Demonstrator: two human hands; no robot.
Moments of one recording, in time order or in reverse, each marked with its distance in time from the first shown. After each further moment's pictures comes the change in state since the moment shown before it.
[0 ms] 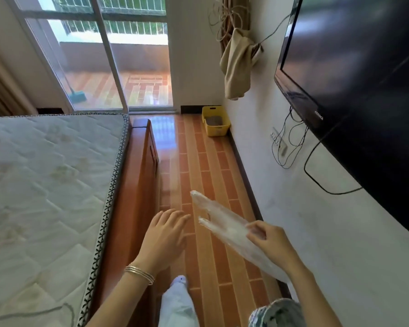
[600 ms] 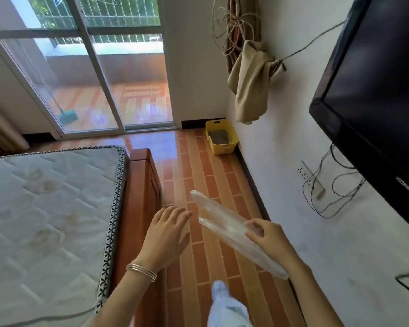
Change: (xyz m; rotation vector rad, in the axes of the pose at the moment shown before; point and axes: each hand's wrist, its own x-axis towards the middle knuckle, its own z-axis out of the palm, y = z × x) left_hand 0.269 -0.203 0.023 0.045 -0.055 0.023; right_hand 0.319 -0.084 -0.002 -0.011 0.022 -0.052
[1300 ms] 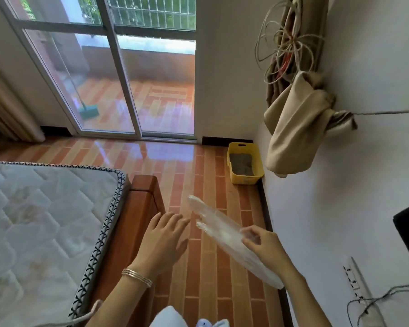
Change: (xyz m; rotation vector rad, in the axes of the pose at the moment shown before) left_hand 0.283 -0.131 0.050 0.045 0.048 -0.164; right_hand 0.367 -0.010 -0.056 0.014 -0.164 -0.057
